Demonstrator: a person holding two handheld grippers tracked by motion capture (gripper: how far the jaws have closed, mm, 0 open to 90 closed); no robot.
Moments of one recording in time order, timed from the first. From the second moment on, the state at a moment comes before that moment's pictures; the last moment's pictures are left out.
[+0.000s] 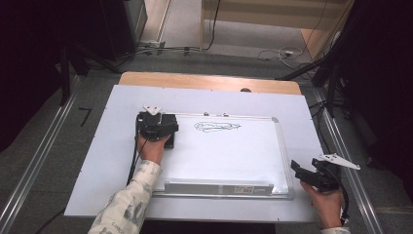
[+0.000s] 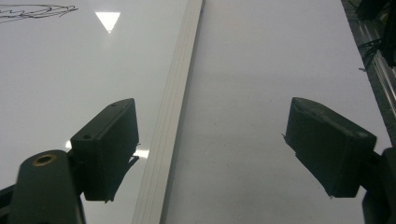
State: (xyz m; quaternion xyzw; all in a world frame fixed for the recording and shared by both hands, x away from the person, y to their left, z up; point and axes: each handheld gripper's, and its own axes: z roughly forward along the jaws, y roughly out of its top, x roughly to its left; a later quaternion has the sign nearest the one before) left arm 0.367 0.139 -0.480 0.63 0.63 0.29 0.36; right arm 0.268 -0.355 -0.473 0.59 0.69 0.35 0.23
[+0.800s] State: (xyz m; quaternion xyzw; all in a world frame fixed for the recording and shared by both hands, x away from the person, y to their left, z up) left arm 0.385 0.126 -0.487 0.66 0.63 0.27 0.31; right arm 0.268 -0.354 -0.473 0.59 0.69 0.34 0.23
